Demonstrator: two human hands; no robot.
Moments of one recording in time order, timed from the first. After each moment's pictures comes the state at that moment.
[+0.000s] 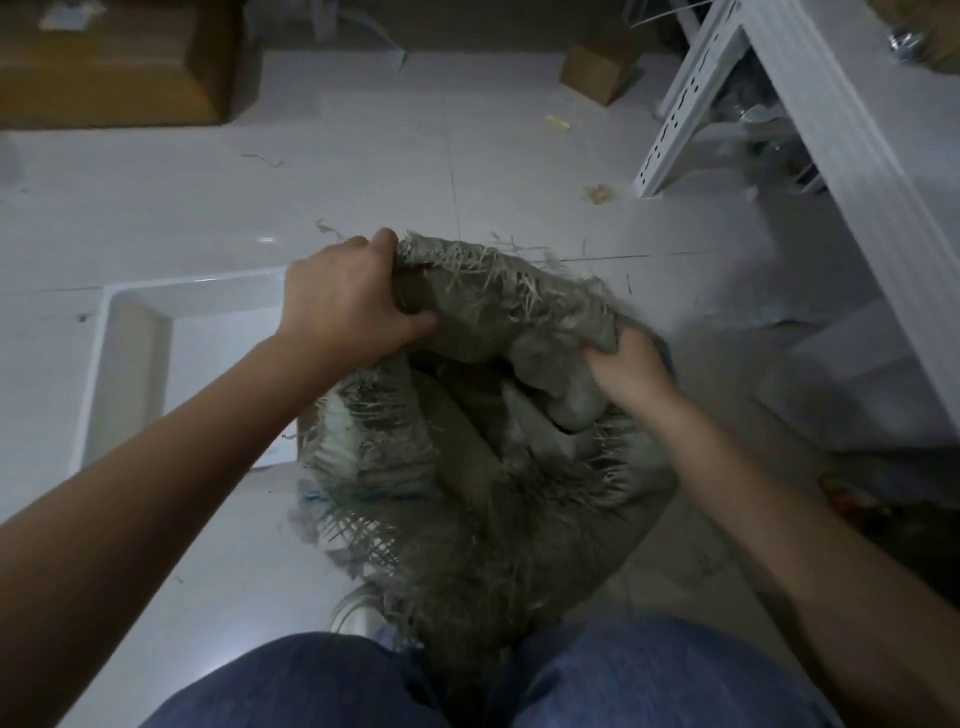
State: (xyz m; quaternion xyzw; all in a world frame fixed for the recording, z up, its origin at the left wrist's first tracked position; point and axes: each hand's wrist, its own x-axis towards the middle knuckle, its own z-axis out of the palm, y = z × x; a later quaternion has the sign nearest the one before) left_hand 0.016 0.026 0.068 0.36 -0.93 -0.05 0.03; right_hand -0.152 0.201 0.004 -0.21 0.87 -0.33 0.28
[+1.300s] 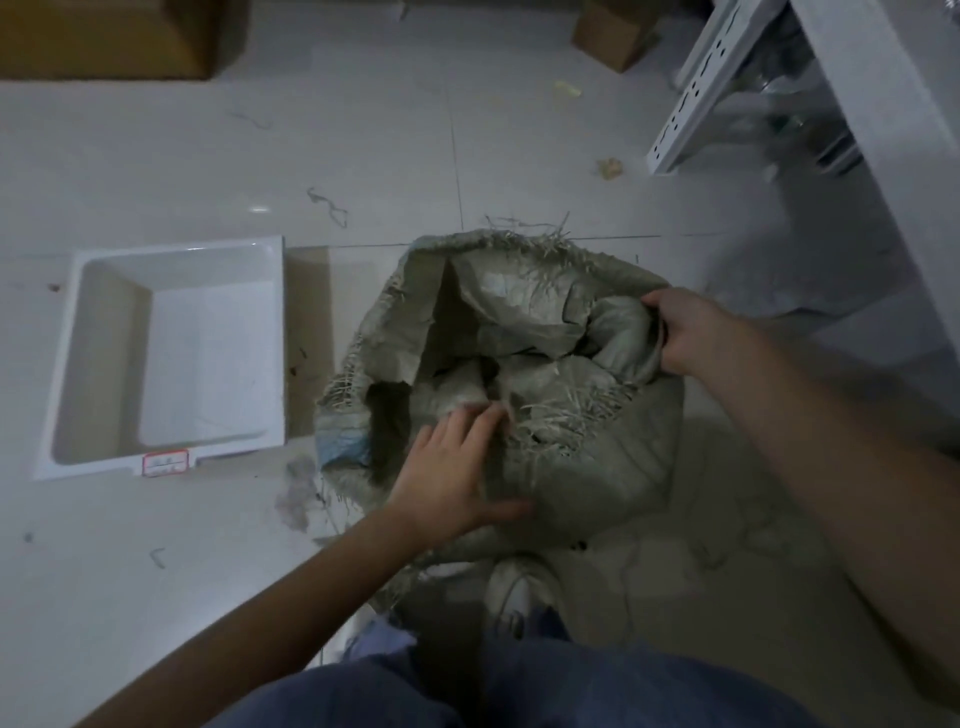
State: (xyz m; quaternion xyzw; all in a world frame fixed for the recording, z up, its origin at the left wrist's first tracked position) left_hand 0.044 0.138 -0.063 0.23 -0.93 -0.29 -0.09; right_hand -0.221 0.184 -0.019 0.17 0.75 -0.46 0.45
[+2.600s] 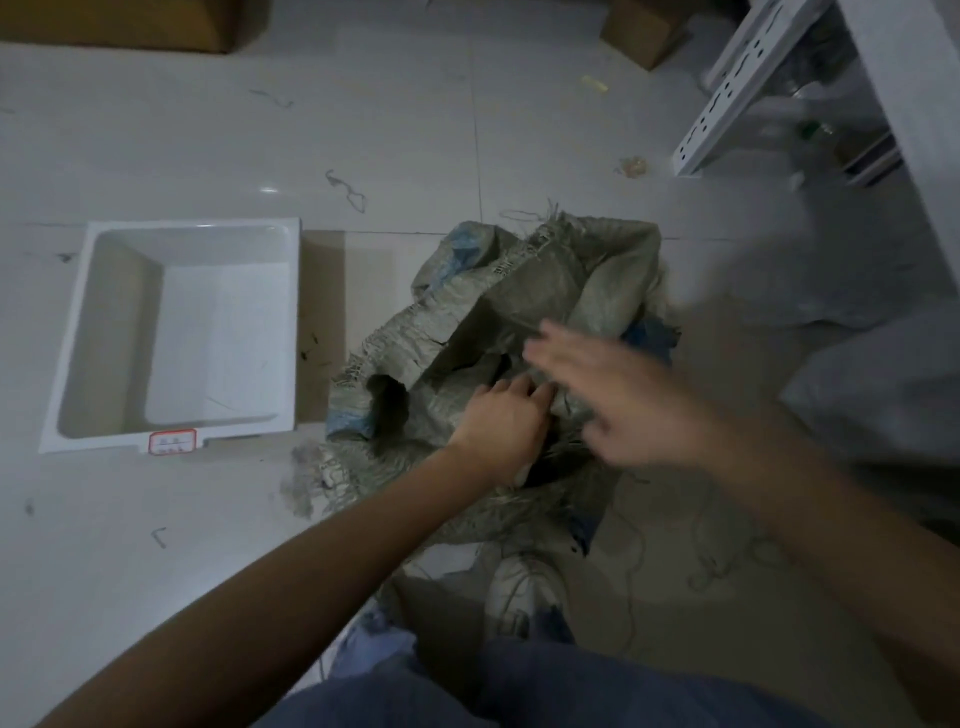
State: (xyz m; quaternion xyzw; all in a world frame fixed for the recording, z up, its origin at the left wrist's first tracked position) left_hand -0.015 0.129 -0.073 0.20 -0.96 -0.19 -0.09; right_hand -0.134 0.204 0.013 -0.69 0.70 0.05 0.17
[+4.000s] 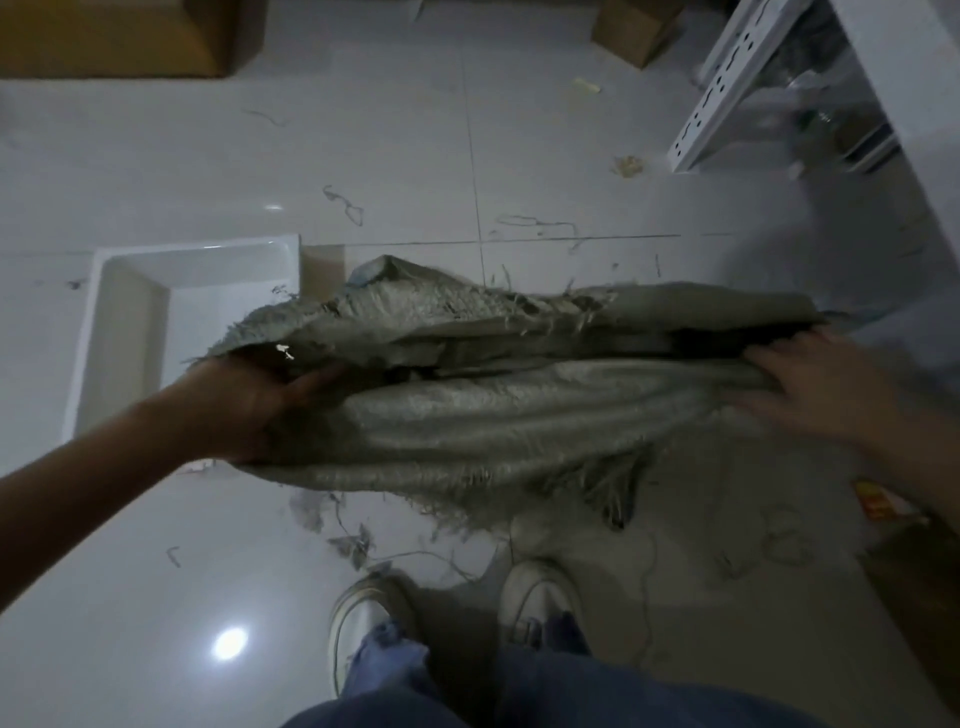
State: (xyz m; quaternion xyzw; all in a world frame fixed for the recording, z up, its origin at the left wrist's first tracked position) left_hand 0.136 -0.036 -0.045 -0.01 -1.00 0.07 -0.03; right_hand -0.270 0.301 -0.022 -0.58 0.81 0.13 0.03
